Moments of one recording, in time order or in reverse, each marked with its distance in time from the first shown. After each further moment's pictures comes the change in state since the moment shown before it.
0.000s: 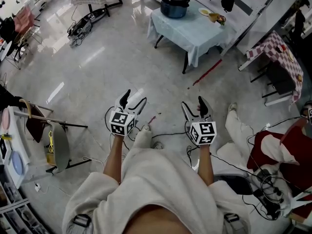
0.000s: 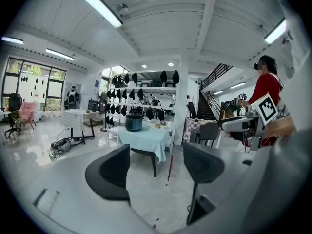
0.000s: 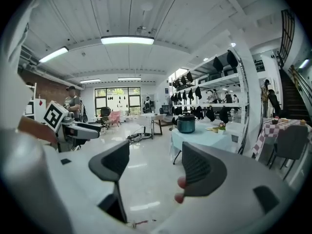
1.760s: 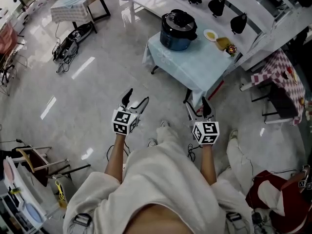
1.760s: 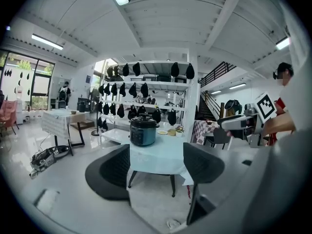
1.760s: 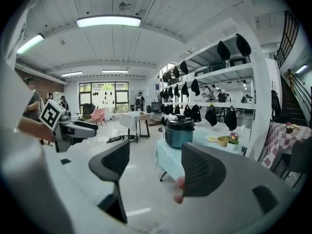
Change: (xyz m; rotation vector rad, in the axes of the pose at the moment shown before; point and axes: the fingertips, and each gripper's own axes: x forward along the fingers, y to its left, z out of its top) left arm 0.358 0.281 0.128 0.013 0.013 -0.092; right arm 0.410 -0.158 0.112 0.008 0.045 -0.118
